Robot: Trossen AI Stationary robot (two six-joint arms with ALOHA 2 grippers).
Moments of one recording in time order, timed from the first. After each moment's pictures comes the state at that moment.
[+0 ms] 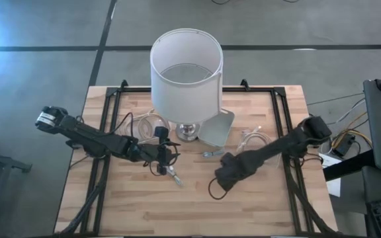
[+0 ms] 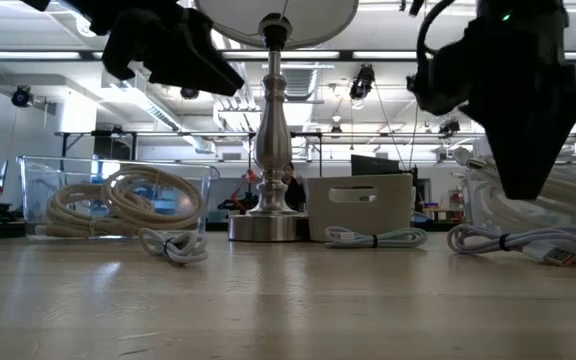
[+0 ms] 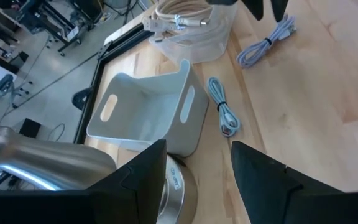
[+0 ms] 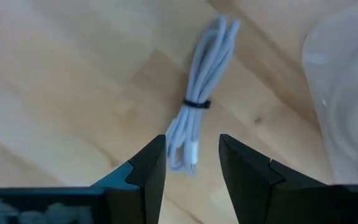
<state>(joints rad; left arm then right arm) -0.29 1.27 0.77 -0.01 -0.51 0.32 0.39 1.76 1.19 -0.98 0.03 1.28</state>
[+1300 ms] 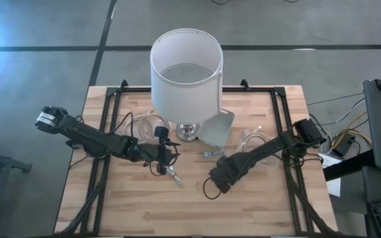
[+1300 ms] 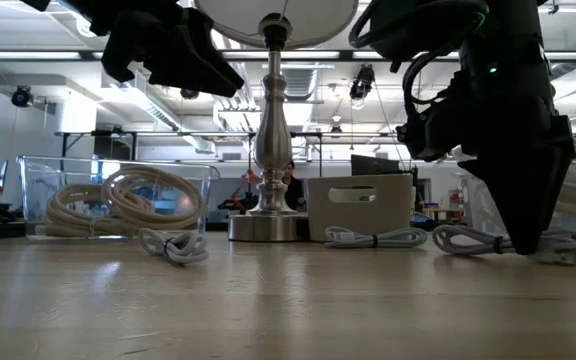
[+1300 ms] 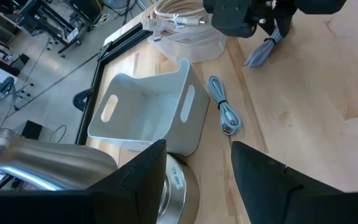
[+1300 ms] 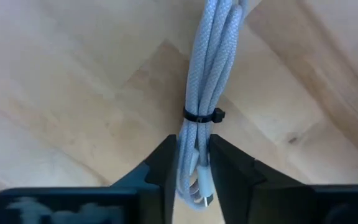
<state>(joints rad) -0.29 1.27 0.77 -0.02 -0.51 0.34 0.35 1.87 1.17 -0.89 -0.08 1.19</state>
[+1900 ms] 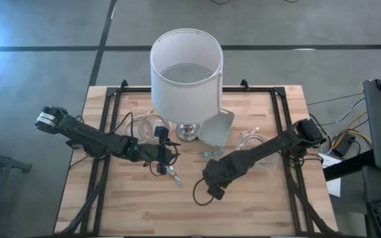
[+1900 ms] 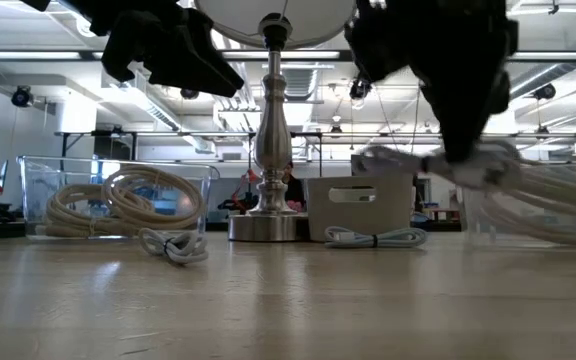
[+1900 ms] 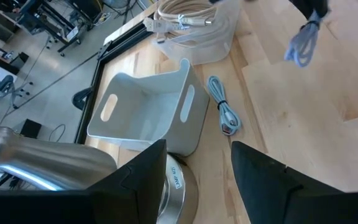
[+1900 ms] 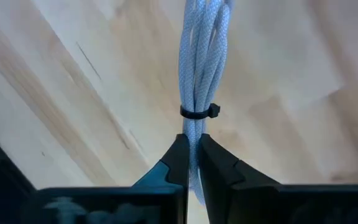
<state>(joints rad) -0.29 1.27 0.77 -0.02 -0.51 0.33 0.36 1.86 1.41 -0.92 -0.07 0.97</state>
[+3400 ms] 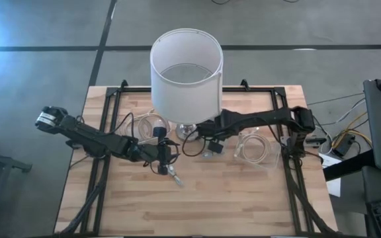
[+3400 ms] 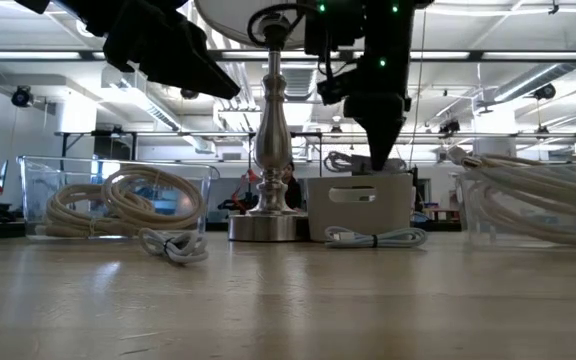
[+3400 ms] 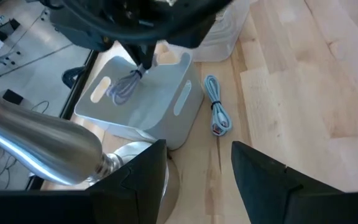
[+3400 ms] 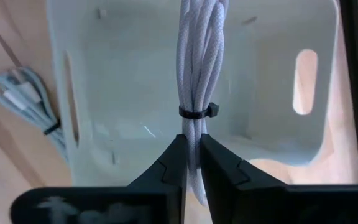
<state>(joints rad) -0.29 1.27 0.76 -0.02 -0.51 0.15 -0.04 1.86 1.49 -1.14 0.37 0.38</state>
